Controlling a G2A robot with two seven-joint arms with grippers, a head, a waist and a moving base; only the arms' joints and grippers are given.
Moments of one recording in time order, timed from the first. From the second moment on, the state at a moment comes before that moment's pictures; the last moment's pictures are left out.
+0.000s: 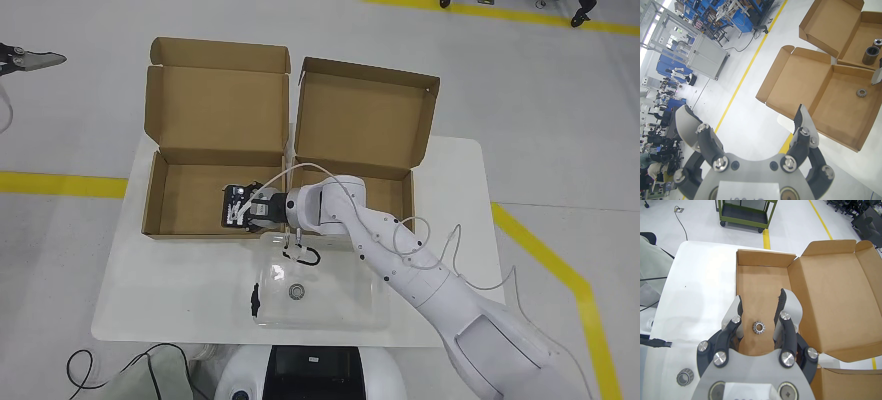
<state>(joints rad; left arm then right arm) 0.40 -0.15 -1.00 -1.50 0.90 -0.88 -0.13 -0.67 -1.60 0.63 -1.16 -1.37 -0.71 0.19</state>
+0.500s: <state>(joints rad) 0.41 -0.15 -1.00 -1.50 0.90 -0.86 -0.13 -0.70 -1.59 0.65 -1.20 -1.38 -0.69 0.19</state>
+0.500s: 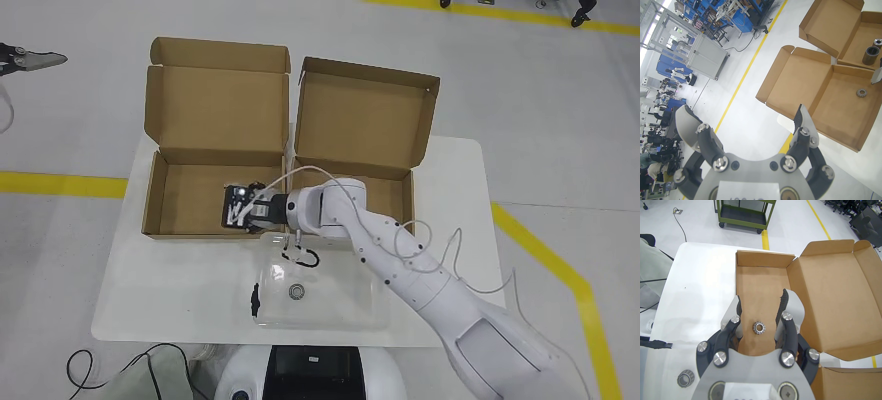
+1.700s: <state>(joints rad) 0.47 -0.15 -1.01 -1.52 0.83 -0.88 -0.12 -1.31 -1.38 1.04 -1.84 -1.54 -0.95 0.31</state>
